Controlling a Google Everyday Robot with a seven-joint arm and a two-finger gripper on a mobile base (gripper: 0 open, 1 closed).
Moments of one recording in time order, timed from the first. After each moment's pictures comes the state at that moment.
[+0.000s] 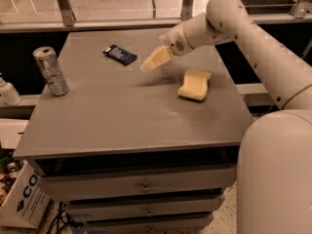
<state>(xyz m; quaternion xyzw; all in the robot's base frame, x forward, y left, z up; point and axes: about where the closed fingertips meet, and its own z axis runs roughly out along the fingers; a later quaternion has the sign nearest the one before) 0.755 0.001 0.857 -0.52 0.71 0.26 0.40</state>
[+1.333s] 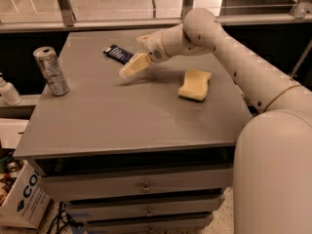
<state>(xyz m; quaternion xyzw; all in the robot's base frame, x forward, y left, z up) 0.759 0.074 0.845 -0.54 0.66 0.28 0.45</state>
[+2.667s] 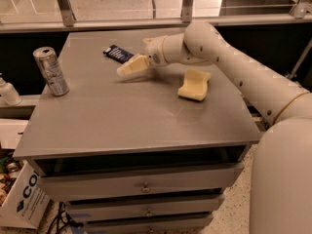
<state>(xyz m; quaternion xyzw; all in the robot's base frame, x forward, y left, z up) 0.770 0.072 0.842 -0.46 0.68 0.28 0.49</state>
